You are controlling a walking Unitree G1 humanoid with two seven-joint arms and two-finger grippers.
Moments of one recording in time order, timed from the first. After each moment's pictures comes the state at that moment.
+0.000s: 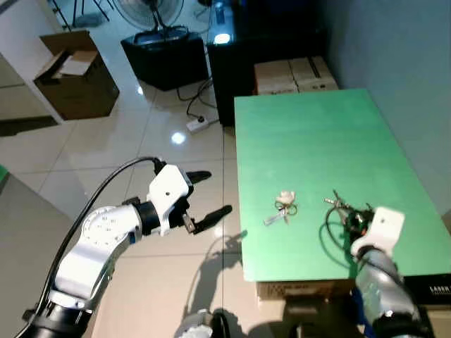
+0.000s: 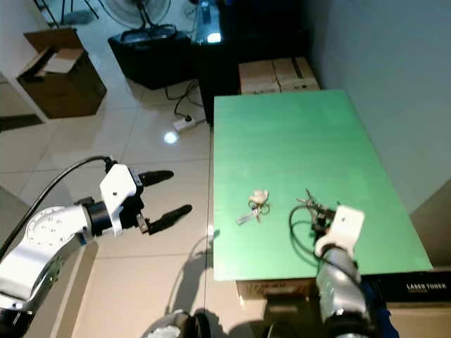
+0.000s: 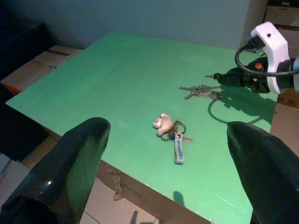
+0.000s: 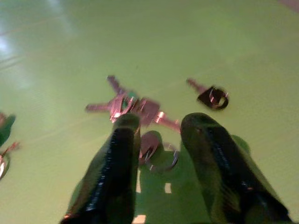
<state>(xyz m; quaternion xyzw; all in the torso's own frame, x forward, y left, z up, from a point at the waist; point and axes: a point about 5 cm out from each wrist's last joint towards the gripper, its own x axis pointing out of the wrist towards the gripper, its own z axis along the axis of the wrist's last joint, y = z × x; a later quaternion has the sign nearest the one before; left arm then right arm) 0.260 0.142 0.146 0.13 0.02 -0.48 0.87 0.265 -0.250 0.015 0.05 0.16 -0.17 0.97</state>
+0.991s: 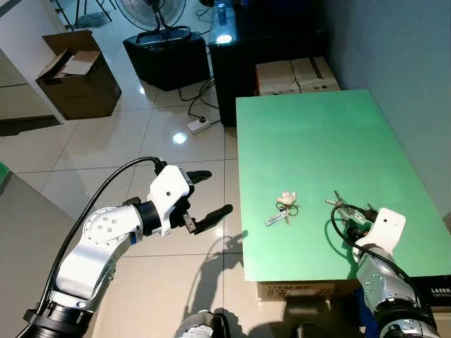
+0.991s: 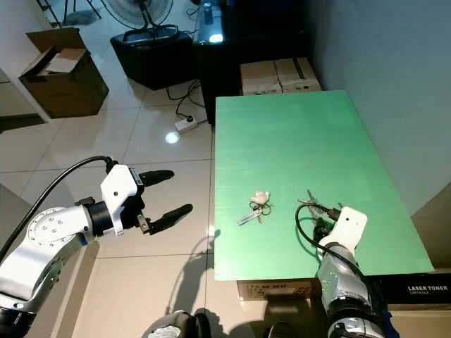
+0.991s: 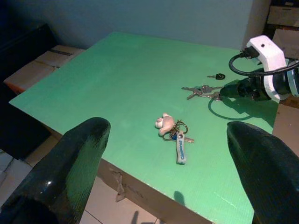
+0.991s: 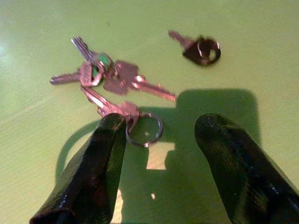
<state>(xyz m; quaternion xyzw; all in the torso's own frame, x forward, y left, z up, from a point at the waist) 0.260 0.141 0.146 0.13 0.02 -0.47 0.87 0.266 -0.254 0.000 0.12 0.24 -0.21 0.94</state>
